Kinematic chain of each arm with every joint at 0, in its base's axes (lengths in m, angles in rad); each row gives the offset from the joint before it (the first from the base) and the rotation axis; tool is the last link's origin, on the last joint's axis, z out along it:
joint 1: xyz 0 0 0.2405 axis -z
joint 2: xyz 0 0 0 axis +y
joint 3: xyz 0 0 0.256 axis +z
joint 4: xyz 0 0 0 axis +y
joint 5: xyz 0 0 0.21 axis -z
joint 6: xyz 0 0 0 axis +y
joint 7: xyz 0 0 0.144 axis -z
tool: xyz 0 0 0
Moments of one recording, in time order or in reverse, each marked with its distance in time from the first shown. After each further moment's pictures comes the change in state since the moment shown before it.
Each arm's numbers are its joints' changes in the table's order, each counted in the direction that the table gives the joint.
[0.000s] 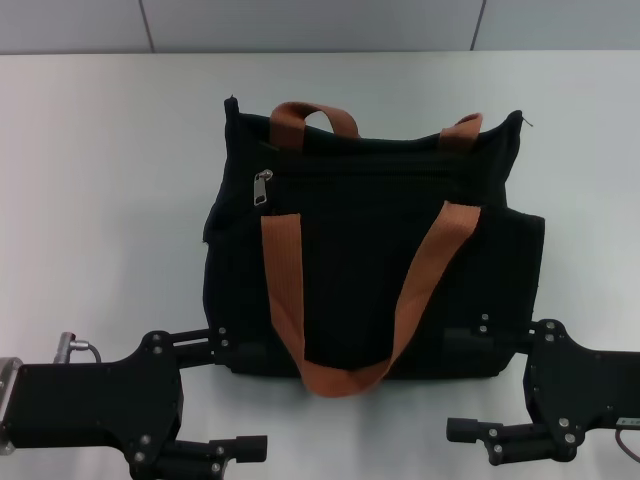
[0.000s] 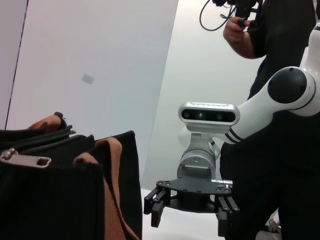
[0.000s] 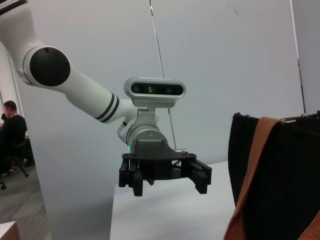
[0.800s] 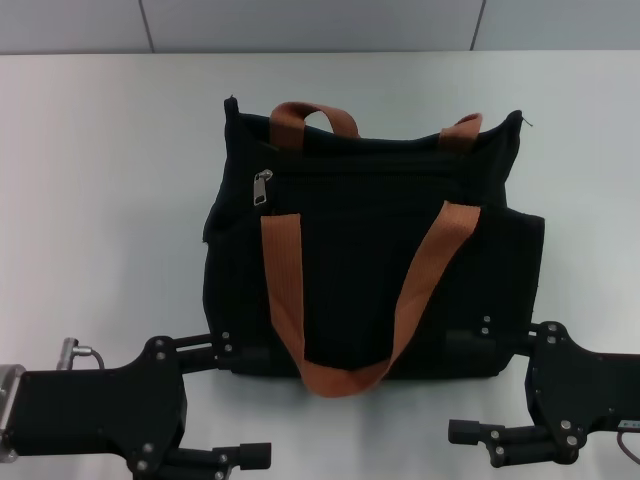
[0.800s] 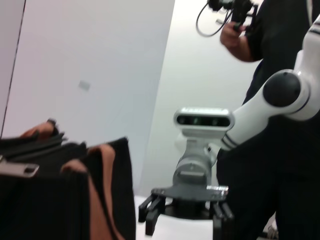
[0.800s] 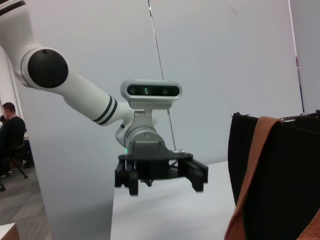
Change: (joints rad) left arm -0.008 -0.008 0.000 -0.006 0.004 0.011 -0.027; right arm 0.006 0.000 0.002 0.000 0.000 -0.002 -0.002
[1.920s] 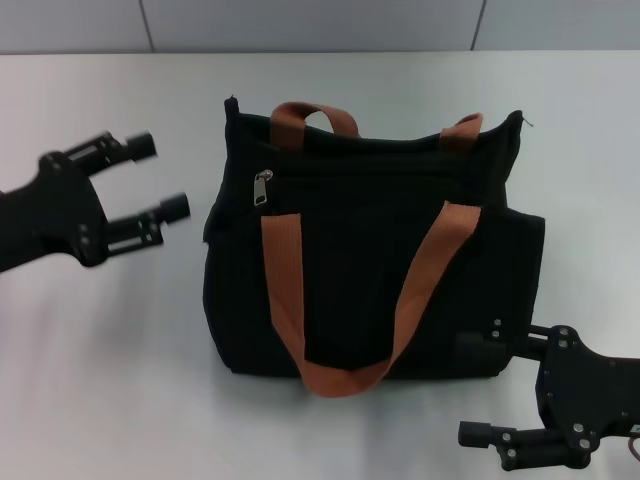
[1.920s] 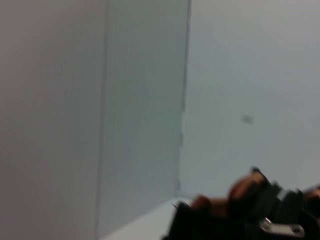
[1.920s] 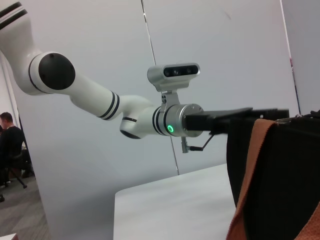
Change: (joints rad) left arm 0.028 0.048 -0.192 0.021 0.290 -0.176 0.027; right arm 0.018 -0.005 0.007 -0.006 -0.006 -0.022 -0.031
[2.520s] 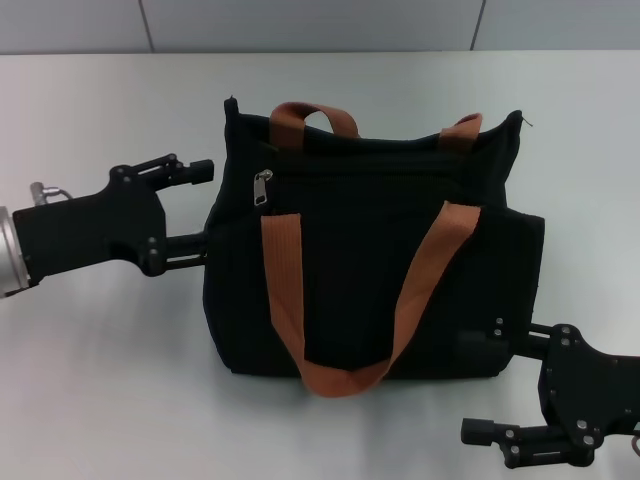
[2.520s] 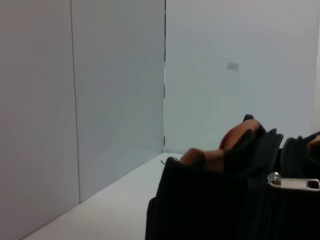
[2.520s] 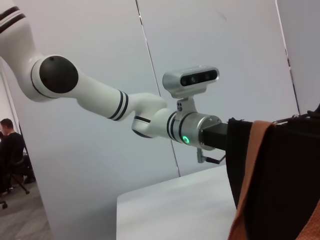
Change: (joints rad) left arm 0.073 -0.037 0.008 0.061 -0.254 -0.157 0.029; right arm -0.001 -0.003 0.003 -0.002 -0.002 -0.008 -0.034
